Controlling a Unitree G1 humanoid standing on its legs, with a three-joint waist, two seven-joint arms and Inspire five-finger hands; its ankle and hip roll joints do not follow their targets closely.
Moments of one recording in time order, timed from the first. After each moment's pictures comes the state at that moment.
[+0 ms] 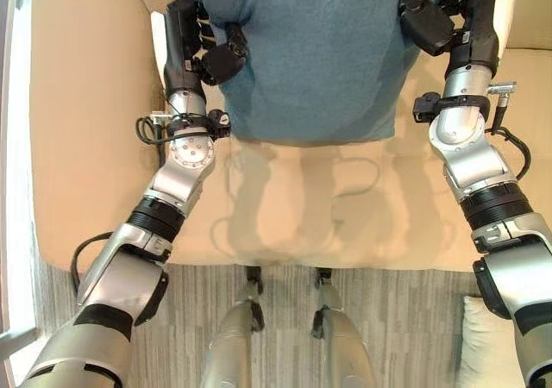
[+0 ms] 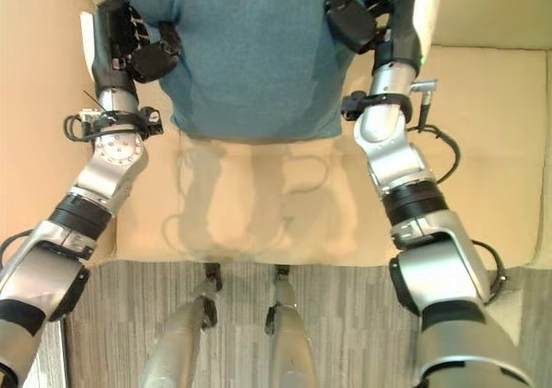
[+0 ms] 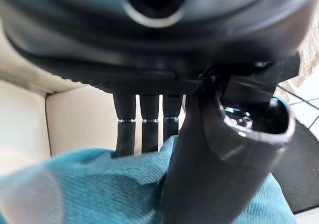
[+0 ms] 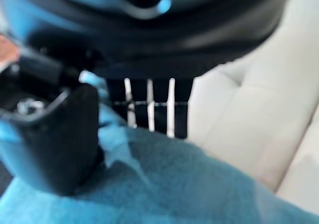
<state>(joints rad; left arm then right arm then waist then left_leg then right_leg) -1.08 0.53 -0.43 0.67 -0.35 -0.26 0.54 -1.15 -0.67 0.39 0.67 0.12 -0.15 -0.53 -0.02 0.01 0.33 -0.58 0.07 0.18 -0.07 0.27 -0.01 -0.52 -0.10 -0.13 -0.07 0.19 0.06</state>
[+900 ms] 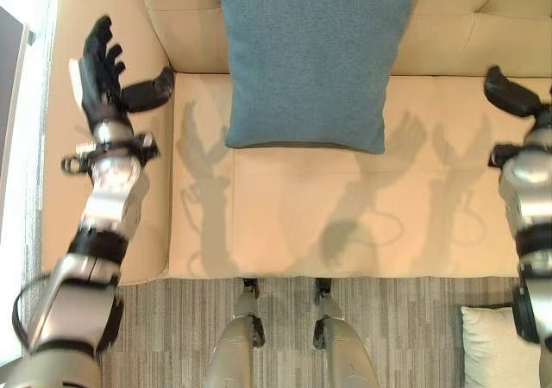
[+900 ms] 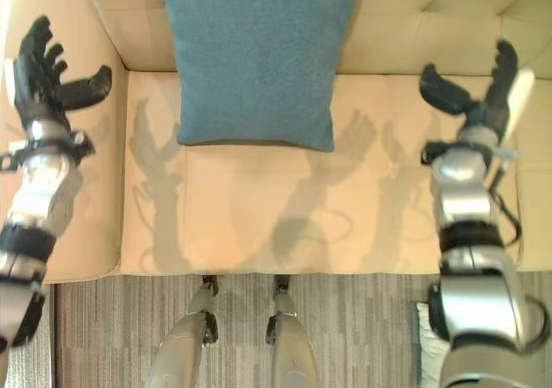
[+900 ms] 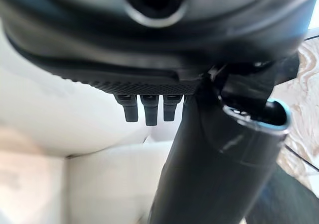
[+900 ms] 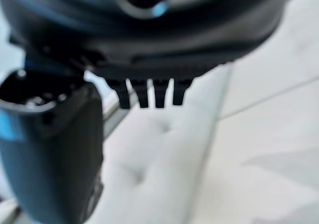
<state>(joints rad) -0.51 0.67 -0.15 0.41 -0.50 -0.26 0.36 -0.58 -0.81 -0.02 0.69 0.26 -0.09 -0.44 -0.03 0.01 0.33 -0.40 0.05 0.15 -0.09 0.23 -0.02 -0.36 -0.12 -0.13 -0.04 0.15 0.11</state>
